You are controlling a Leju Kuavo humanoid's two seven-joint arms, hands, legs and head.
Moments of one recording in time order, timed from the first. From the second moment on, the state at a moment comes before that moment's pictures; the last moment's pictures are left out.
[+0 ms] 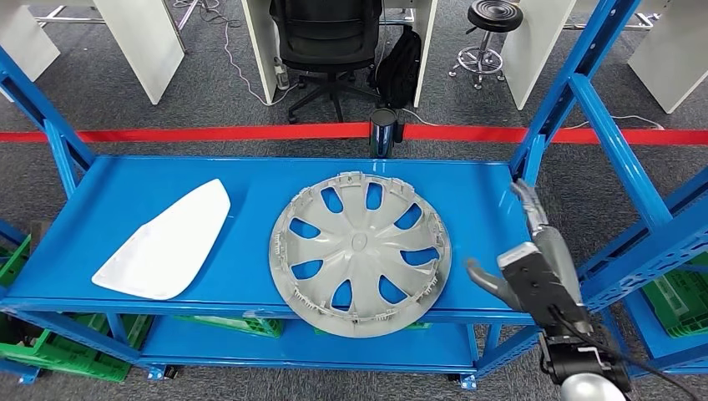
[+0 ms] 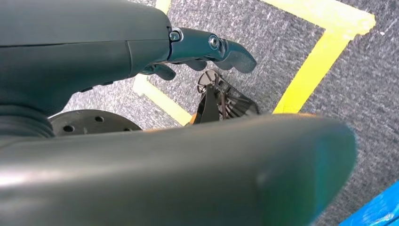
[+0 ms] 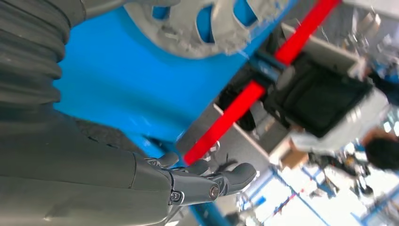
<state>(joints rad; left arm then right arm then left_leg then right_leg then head) -0.12 0.05 -0.85 -0.20 1.26 0.27 -0.19 -0.28 -0.44 0.56 -1.98 0.36 -0.17 0.23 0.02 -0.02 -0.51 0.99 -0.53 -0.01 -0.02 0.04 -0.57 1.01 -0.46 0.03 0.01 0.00</state>
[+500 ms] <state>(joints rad) -0.12 0.05 -0.86 -0.20 1.25 0.26 -0.18 -0.37 -0.43 0.66 -1.91 0.35 -0.06 0.30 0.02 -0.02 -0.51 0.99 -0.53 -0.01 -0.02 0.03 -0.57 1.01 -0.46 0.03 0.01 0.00</state>
